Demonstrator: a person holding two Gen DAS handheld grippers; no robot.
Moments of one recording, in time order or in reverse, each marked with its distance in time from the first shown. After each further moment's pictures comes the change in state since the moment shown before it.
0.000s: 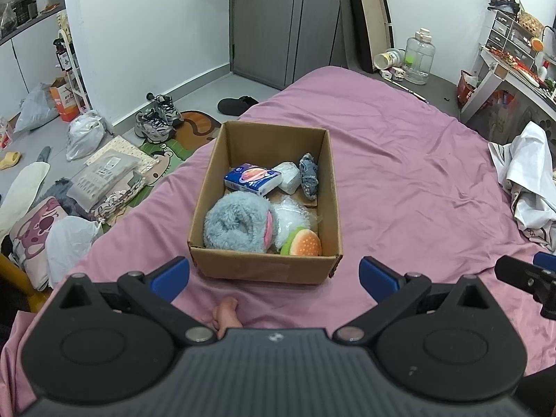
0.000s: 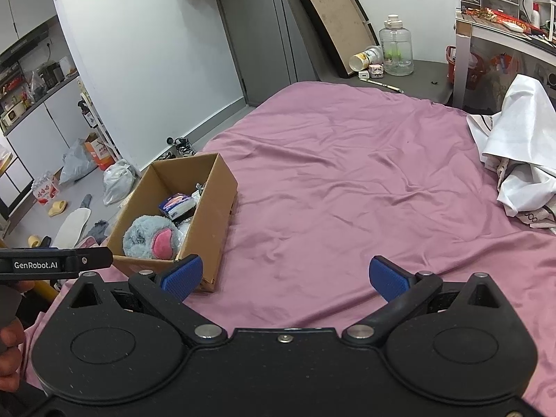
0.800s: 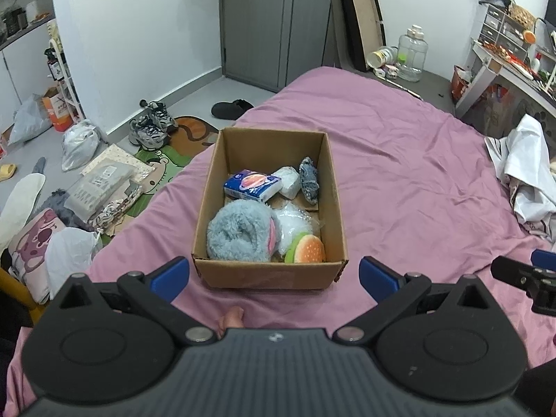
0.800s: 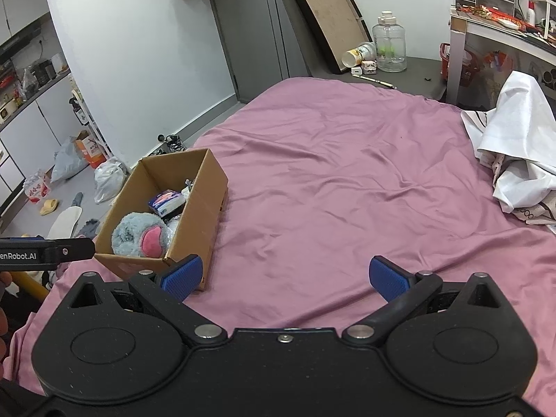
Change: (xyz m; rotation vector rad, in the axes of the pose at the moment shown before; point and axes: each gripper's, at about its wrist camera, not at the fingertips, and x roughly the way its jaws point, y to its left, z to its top) left arm 0.005 0.007 0.008 0.049 -0.002 -0.014; right arm 0.010 -0.001 -0.003 -0.001 0.009 -0.036
